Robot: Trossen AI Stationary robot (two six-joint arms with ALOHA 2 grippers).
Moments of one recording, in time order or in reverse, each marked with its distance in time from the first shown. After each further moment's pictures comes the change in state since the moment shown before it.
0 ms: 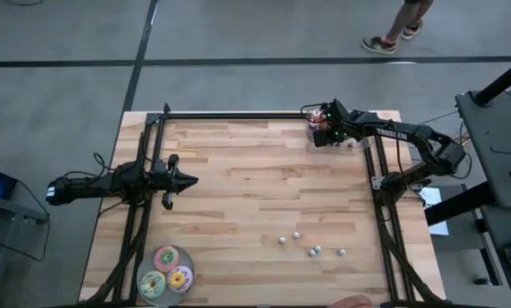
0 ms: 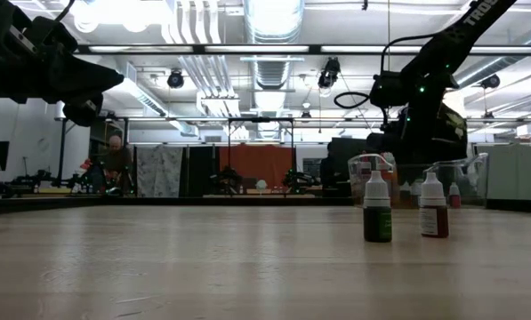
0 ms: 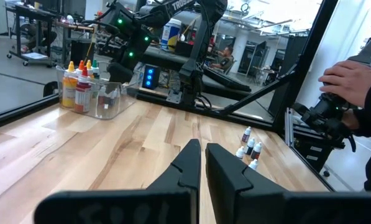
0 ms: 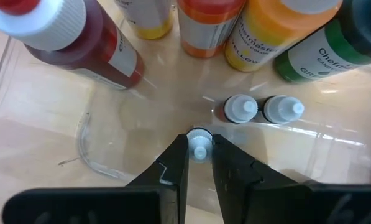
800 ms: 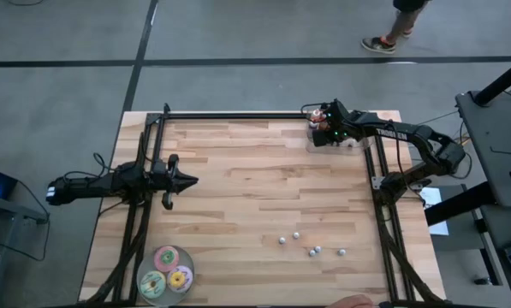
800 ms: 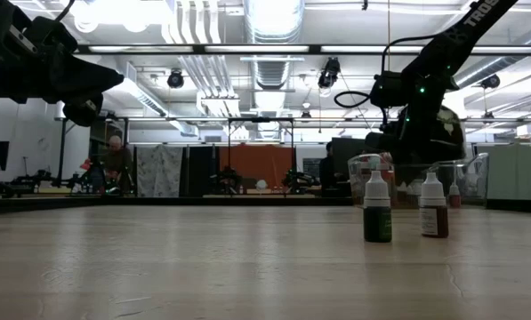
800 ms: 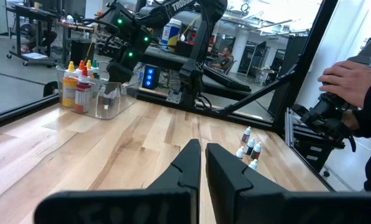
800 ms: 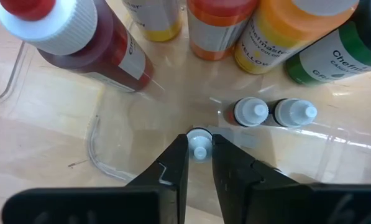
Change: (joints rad) left arm 0.000 0.000 0.000 0.000 0.000 0.000; right arm -0.006 0.000 -0.010 0.031 -0.025 0.002
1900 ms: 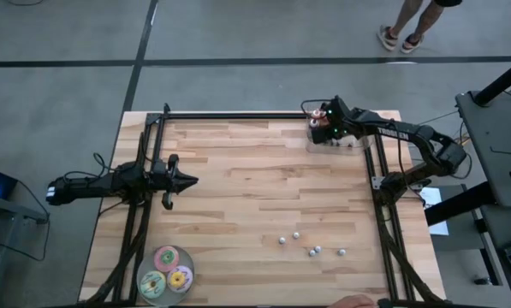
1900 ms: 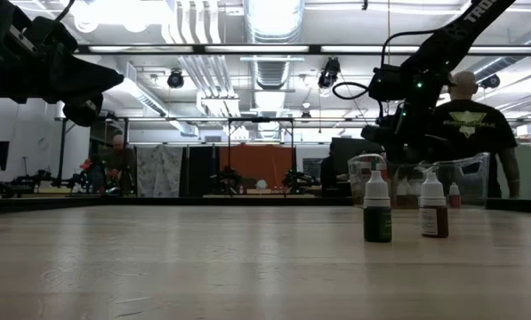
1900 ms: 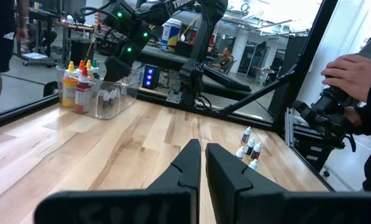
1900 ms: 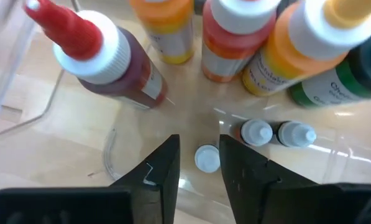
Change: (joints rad) left arm 0.000 0.000 0.000 0.000 0.000 0.000; right arm 0.000 -0.012 0.030 0.009 -0.006 -0.033
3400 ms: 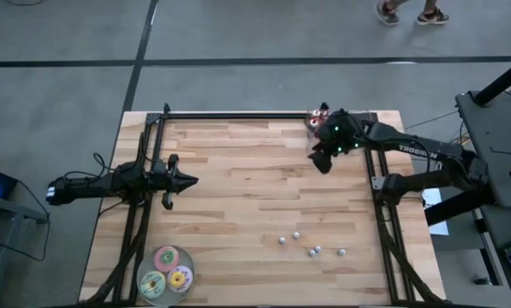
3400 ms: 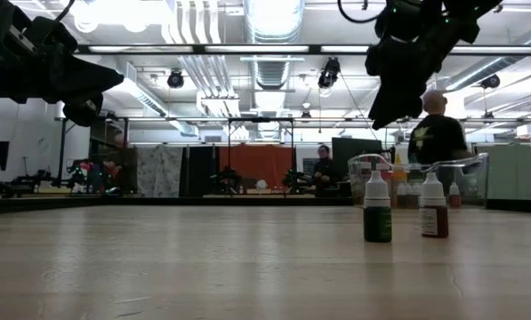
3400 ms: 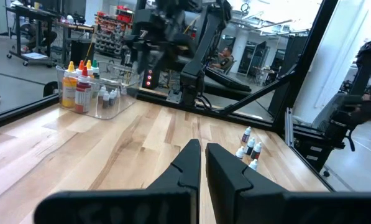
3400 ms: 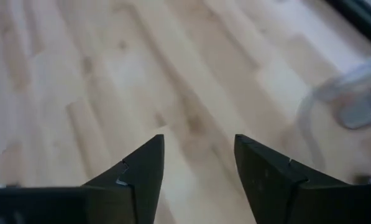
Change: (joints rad) left arm 0.000 0.000 0.000 0.000 0.000 0.000; right arm 0.326 -0.282 0.032 -0.102 -0.321 -0.334
